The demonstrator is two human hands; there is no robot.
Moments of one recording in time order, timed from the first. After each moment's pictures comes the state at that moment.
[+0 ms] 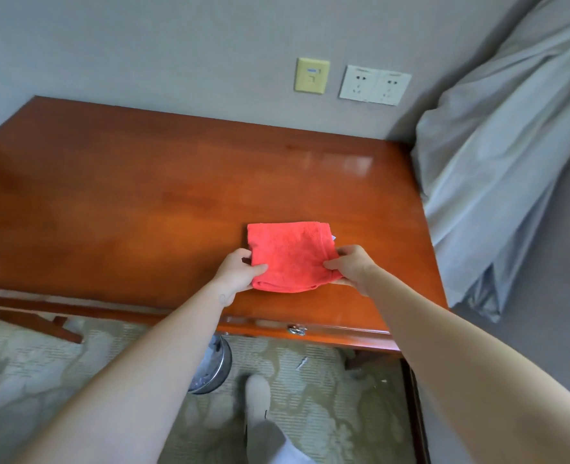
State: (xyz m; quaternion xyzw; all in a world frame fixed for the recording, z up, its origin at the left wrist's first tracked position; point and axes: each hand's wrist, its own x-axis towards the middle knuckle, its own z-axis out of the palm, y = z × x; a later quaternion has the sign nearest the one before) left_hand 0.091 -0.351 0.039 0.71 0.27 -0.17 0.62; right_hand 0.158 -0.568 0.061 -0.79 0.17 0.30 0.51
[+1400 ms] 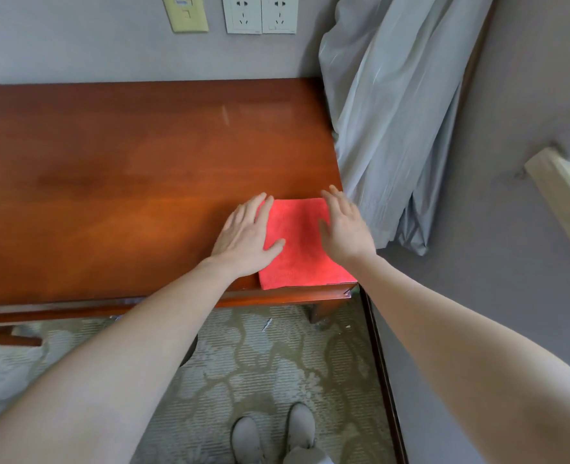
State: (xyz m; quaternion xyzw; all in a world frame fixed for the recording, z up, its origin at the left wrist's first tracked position) left_hand 0.125 -0.556 0.030 0.98 -0.12 -0.04 0.15; right_hand 0.146 -0.758 0.033 -0.97 -0.08 0.04 0.25
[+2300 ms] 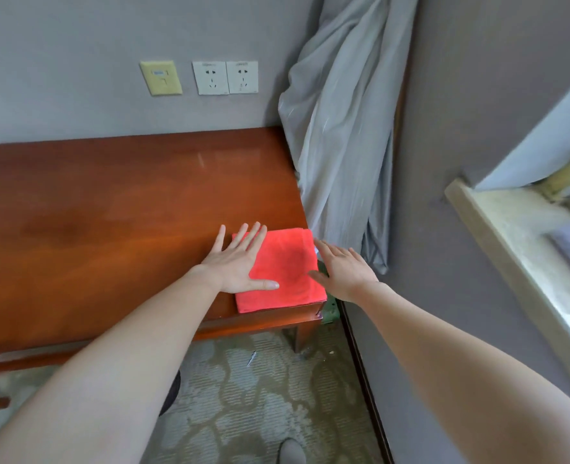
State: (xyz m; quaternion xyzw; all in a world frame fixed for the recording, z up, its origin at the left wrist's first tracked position) left_hand 0.134 -0.580 0.084 0.95 -0.22 -0.22 0.02; right_hand 0.112 -0.823 0.072 -0.98 -0.10 0.16 0.10
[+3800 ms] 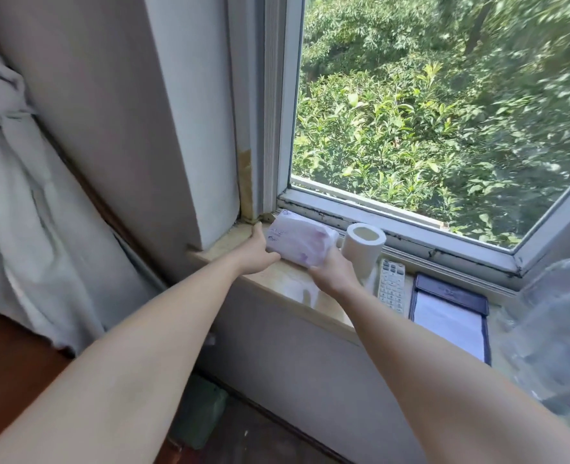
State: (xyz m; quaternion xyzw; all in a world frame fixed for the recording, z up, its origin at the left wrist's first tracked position) left_hand 0.146 -0.995 0.208 0.81 -0.43 -0.31 0.24; right_hand -0.018 -1.067 0.198 -0.78 0.52 -0.11 0.34
